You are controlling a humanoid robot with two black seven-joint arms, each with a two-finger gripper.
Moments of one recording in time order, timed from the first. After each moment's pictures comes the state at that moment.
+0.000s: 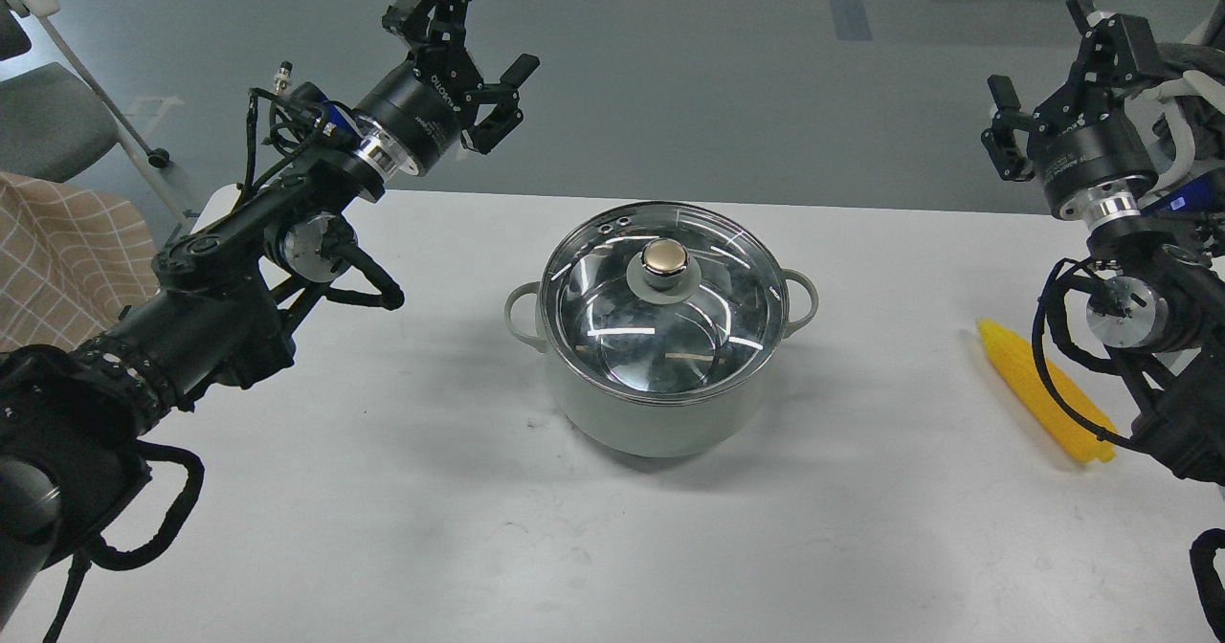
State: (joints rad) left arm -0.91 0.24 -0.68 -0.65 0.32 -0.47 -0.43; right arm 0.77 -0.35 0.87 0.63 -0.39 0.29 0.49
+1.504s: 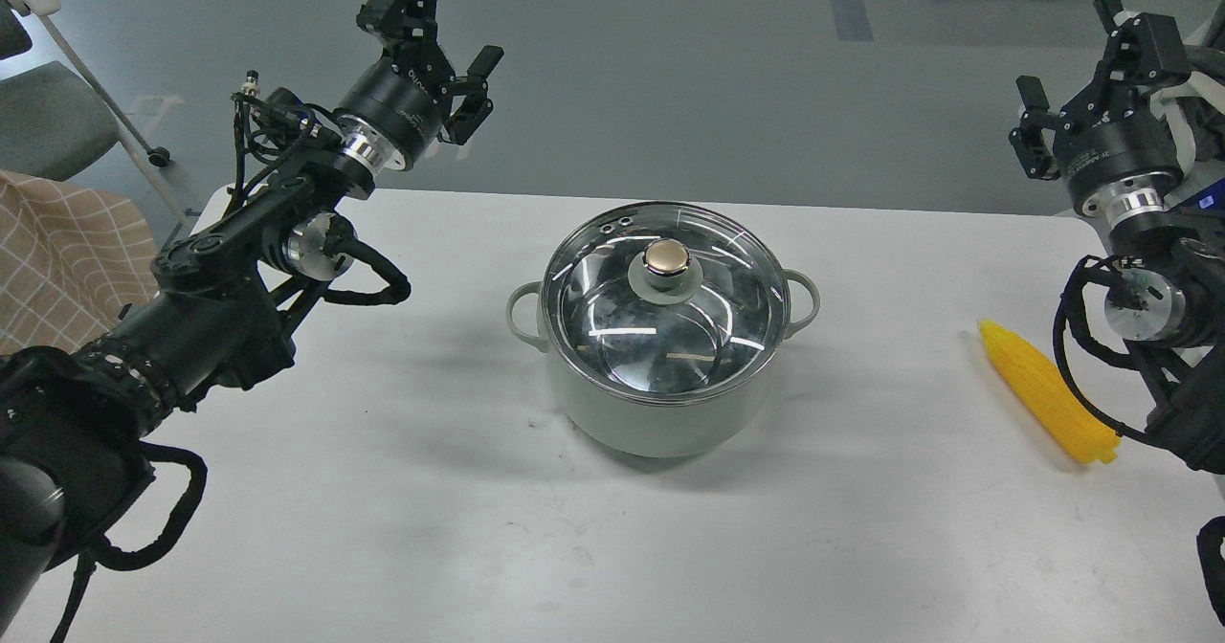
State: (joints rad) left arm -0.91 0.23 -0.69 -0.63 0.32 -0.33 -0.47; right arm 0.81 -0.35 0.86 0.56 -0.39 0.26 0.49
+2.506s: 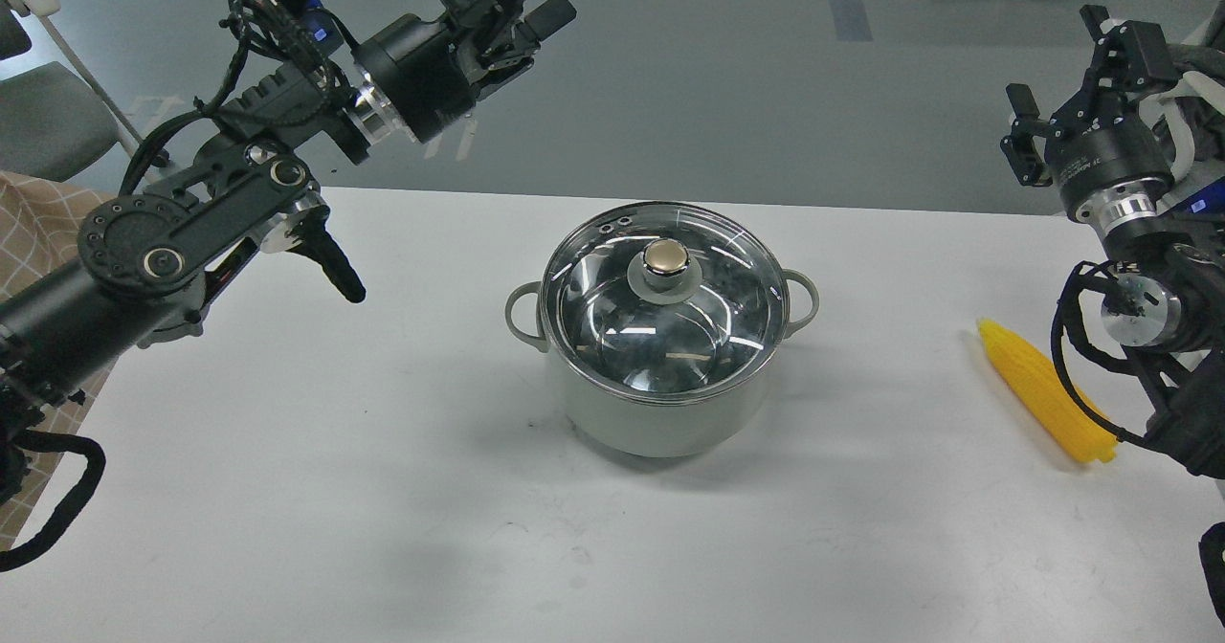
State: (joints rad) left arm -0.92 0.46 -0.68 -1.16 1.02 -0.21 -0.49; right arm 0.81 -0.36 0.83 0.57 -0.39 0.26 0.49
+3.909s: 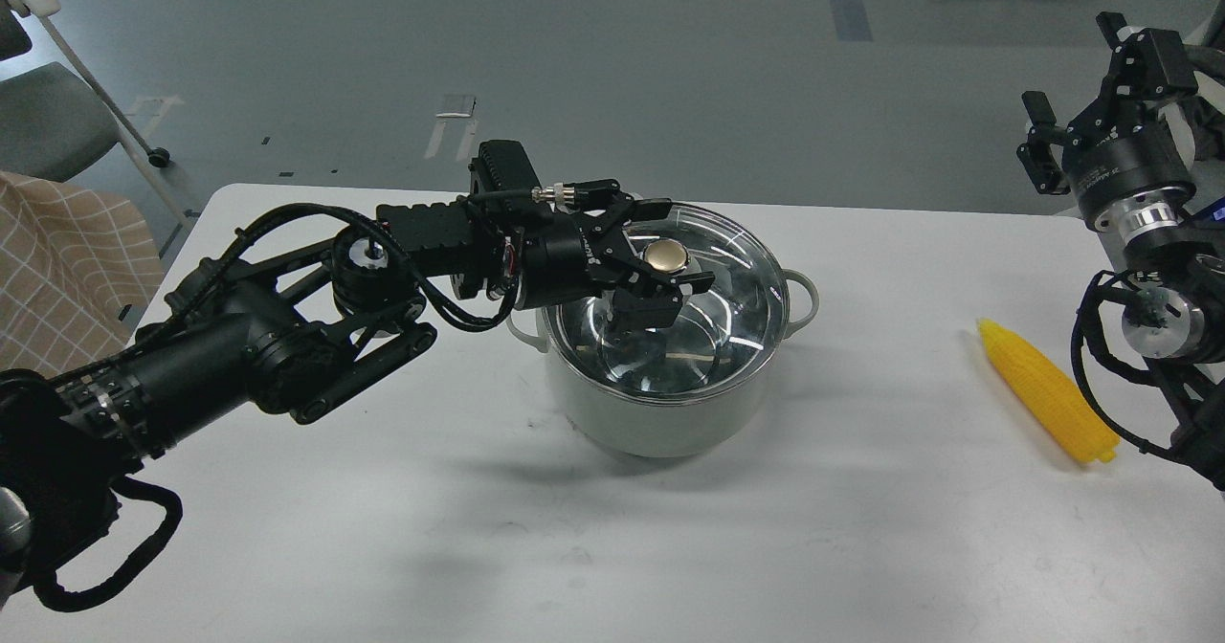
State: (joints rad) left arm -0.85 0.30 -0.55 -1.11 2.18 -0.05 -0.49; right arm 0.77 -0.40 0.83 0.62 -0.39 0.25 0.49
